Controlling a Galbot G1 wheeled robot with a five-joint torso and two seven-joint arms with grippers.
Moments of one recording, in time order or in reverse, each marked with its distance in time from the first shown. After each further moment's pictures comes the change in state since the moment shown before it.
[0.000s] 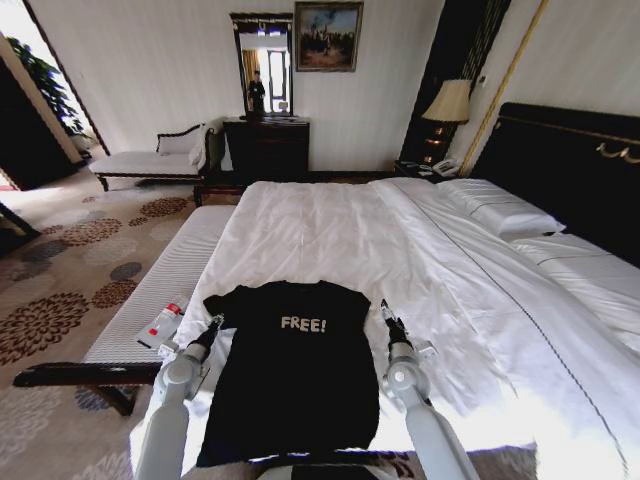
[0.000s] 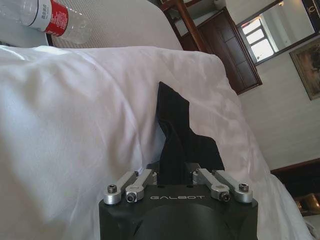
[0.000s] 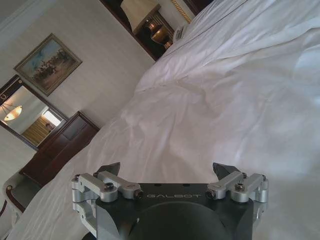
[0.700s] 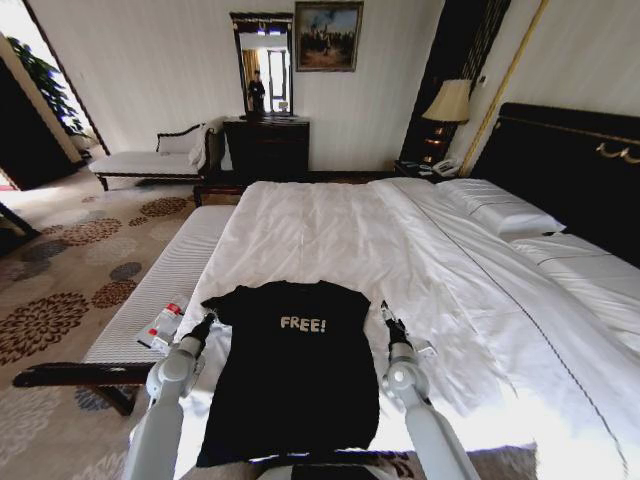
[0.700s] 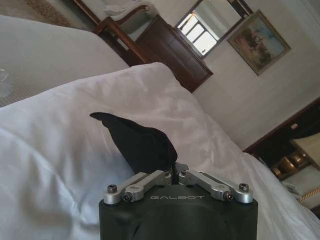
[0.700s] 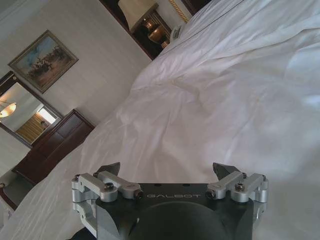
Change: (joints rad) left arm 0.049 0.087 0.084 -0.159 0.200 -0.037 0.123; right arm 0.001 -0.004 0.001 -0.021 -0.010 0.002 0.002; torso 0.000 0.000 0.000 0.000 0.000
